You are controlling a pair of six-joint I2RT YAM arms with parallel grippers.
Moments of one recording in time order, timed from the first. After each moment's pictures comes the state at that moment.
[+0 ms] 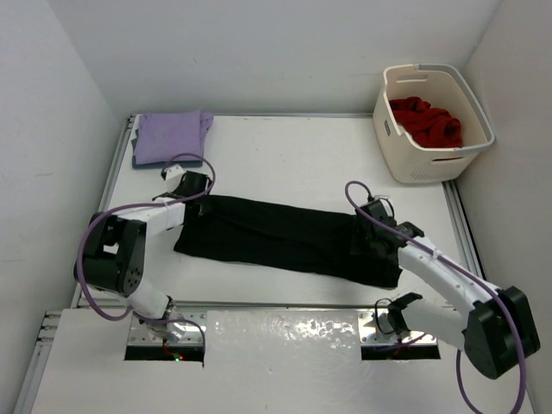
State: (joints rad) left arm -0.22 1.56 0.77 -0.25 -0.59 -0.61; right arm 0.44 1.08 0.54 -0.60 0.31 0.51
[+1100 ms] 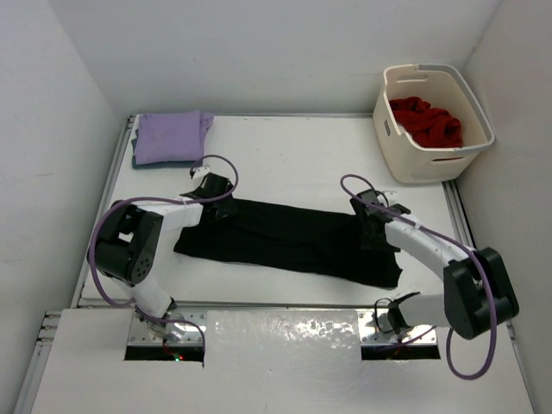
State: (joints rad) left arm -0.37 1.66 0.81 -0.16 -0.41 -0.63; right arm 0.37 1.34 0.67 -0.68 0.51 0.51
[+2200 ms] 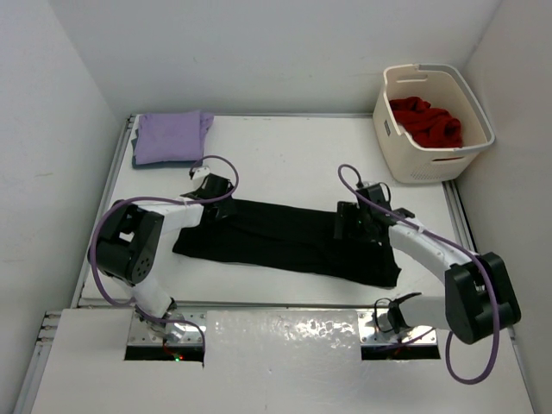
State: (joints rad) left arm -0.37 1.66 0.80 -0.16 -0.45 -0.64; right arm 0.34 1.29 0.64 -0.37 0.08 0.40
